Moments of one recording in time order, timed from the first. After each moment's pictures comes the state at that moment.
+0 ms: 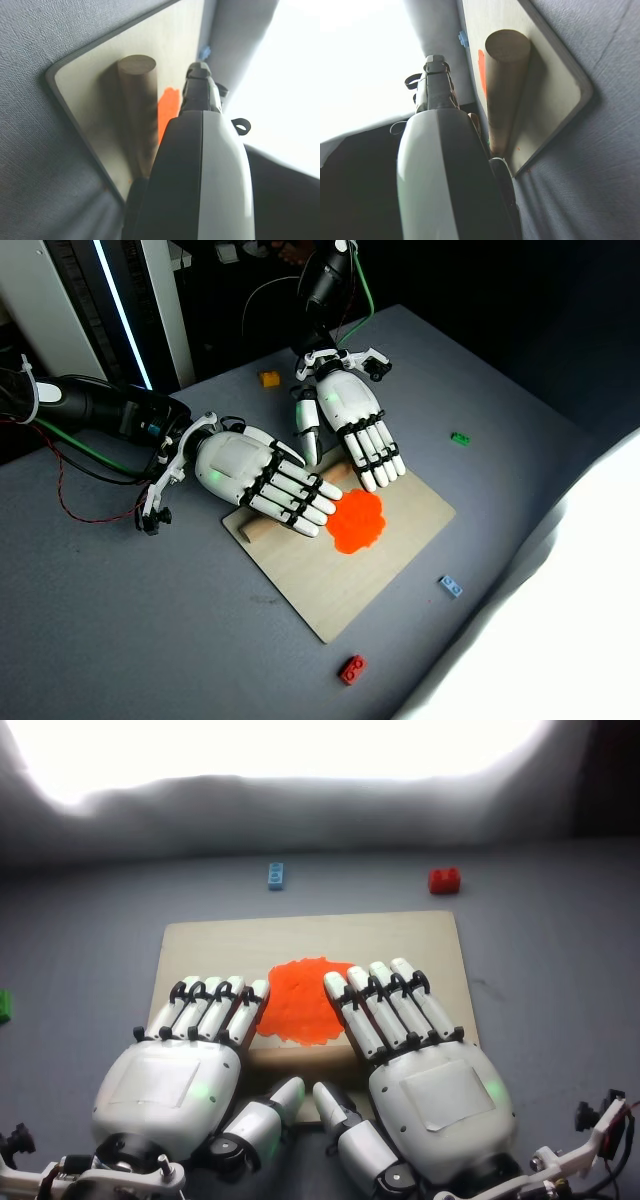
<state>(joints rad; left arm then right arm) 0.91 -1.29 0.86 -0.84 -1.29 1.60 -0.85 -1.69 1.11 0.65 1.42 -1.67</state>
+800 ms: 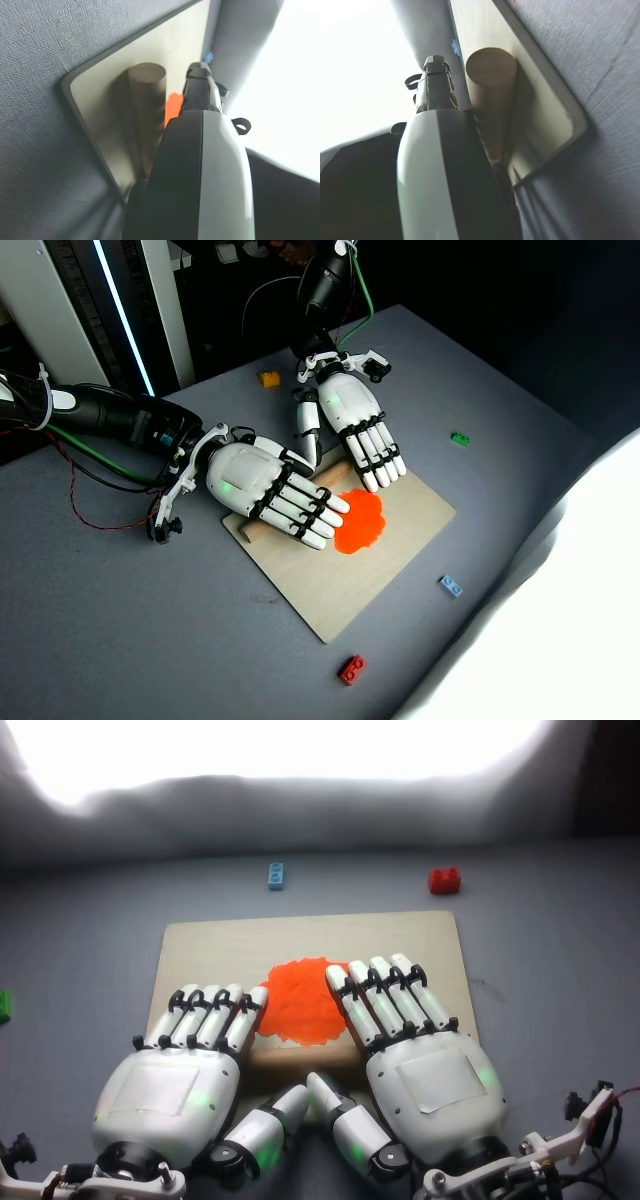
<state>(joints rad) 0.92 -1.31 0.87 -0.85 -1.30 1.58 -0.83 -1.72 1.18 0.68 1.38 -1.64</state>
